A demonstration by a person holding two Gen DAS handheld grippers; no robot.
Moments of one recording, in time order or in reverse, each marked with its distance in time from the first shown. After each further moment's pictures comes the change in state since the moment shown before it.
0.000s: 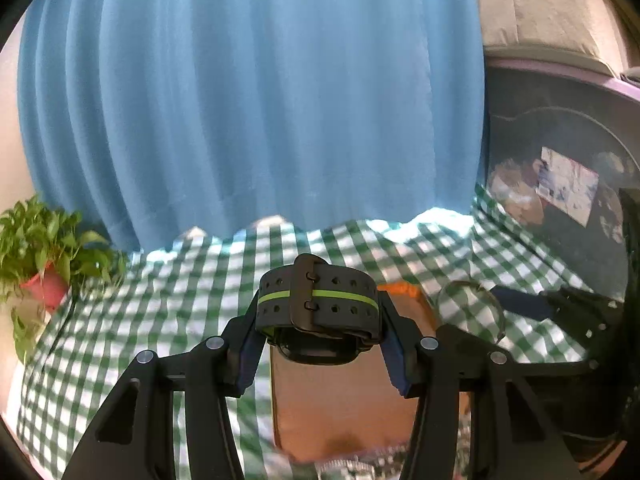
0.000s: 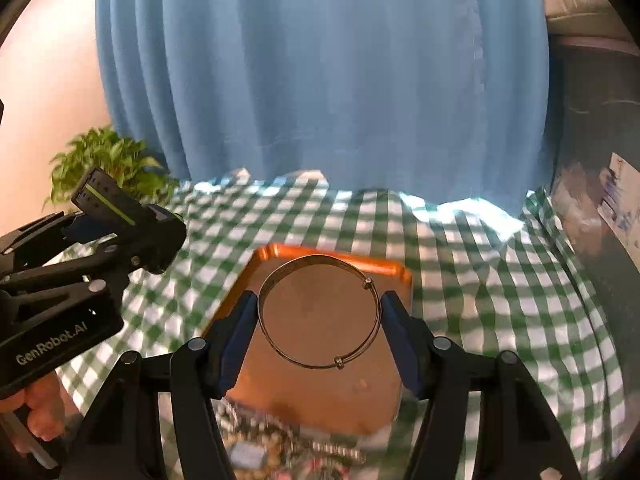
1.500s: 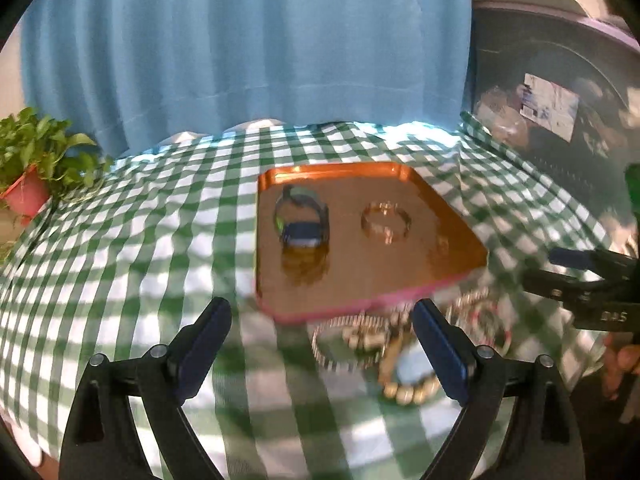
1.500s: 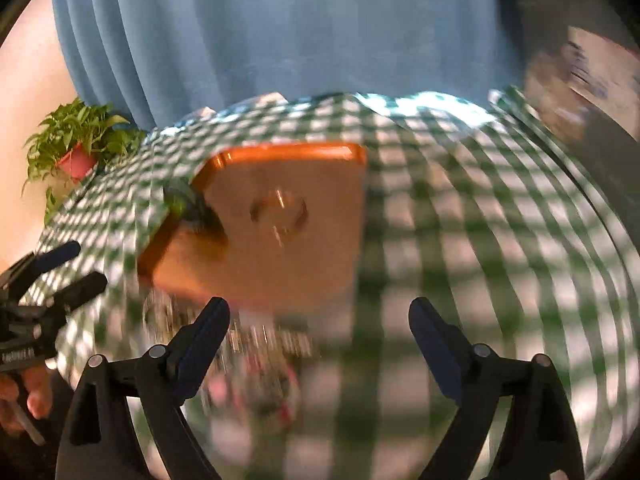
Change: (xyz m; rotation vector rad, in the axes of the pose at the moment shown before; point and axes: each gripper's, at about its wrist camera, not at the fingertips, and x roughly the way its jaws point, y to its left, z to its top) left arm -0.012 0.016 -0.168 -0.034 0.173 -0.069; right arm 0.001 -0.050 -0.127 0.115 0.182 -0.052
